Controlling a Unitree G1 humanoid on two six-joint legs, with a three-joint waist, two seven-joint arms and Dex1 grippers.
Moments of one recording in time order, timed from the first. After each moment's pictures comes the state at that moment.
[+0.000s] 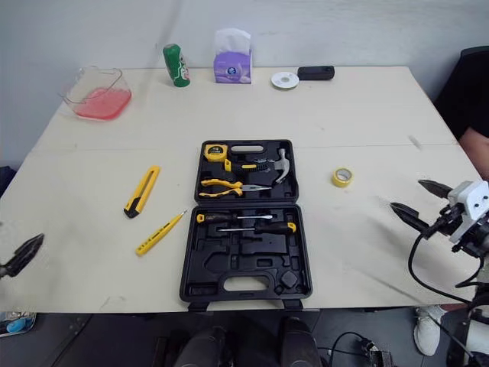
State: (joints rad) left arm 0.39 0.71 0.83 -0.28 -0.54 0.37 -0.67; right arm -0.45 -0.82 -0.41 0.86 0.43 -0.37 1.34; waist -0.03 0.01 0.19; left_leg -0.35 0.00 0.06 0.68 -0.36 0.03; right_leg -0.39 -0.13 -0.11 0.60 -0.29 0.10
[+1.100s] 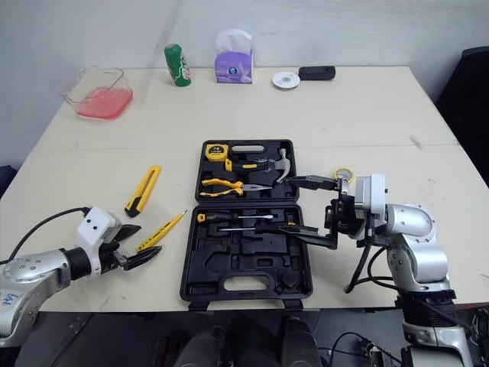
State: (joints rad) left arm 0.06 0.80 0.23 -0.34 -0.41 0.68 -0.62; right arm -0.36 -0.58 -0.11 -0.12 0.62 0.05 1.31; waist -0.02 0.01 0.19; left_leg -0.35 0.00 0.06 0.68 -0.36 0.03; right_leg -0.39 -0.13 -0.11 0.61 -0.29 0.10
